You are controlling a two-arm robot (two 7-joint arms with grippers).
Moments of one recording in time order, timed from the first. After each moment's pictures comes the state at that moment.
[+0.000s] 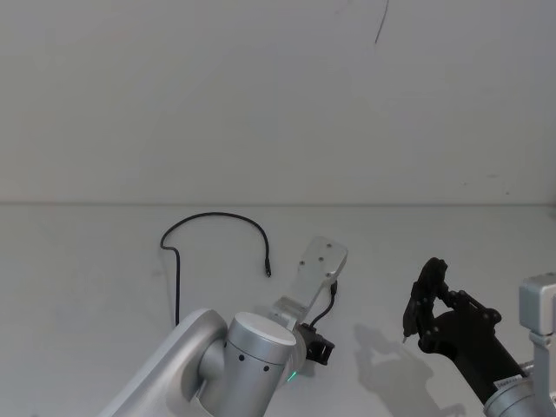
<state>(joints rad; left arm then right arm) -0.52 -0.09 0.57 -1.32 -0.10 0.84 0.07 -0.01 0.34 -0.23 -1.77 0.29 0.03 0.07</state>
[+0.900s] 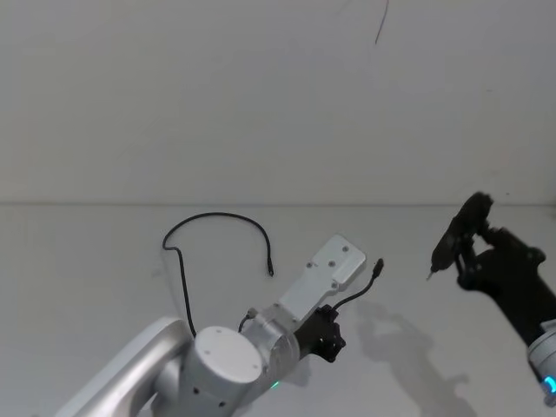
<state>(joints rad) -0.49 0.10 0.68 -1.53 -0.05 0.66 -0.12 0.05 0.36 -0.13 -1.81 0.37 0.02 0.14</state>
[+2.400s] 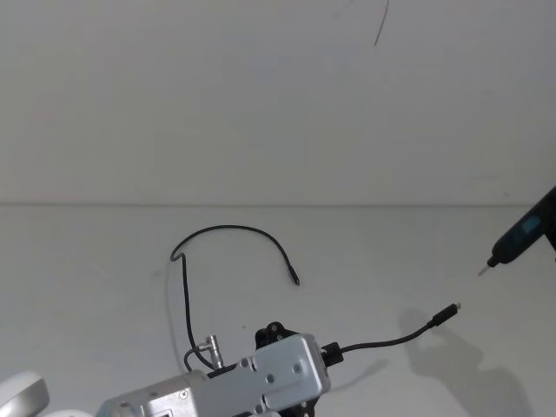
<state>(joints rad) -0.35 0.55 0.72 -1.90 0.02 0.15 -0.38 -0.05 0.43 0.11 -1.99 0.75 0.27 0.22</state>
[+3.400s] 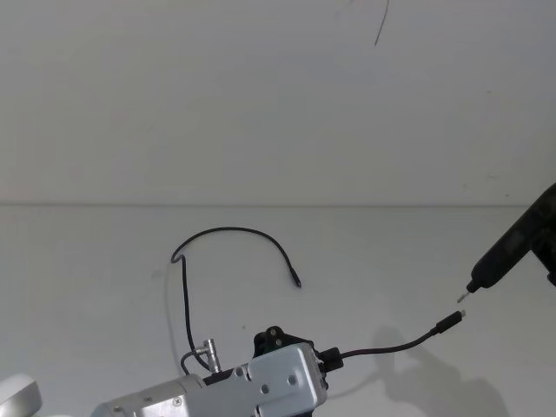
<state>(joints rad) -0.34 0.58 0.72 -1.92 0.03 0.12 -0.39 -0.14 0.46 0.14 -2.18 0.87 0.43 0.15</state>
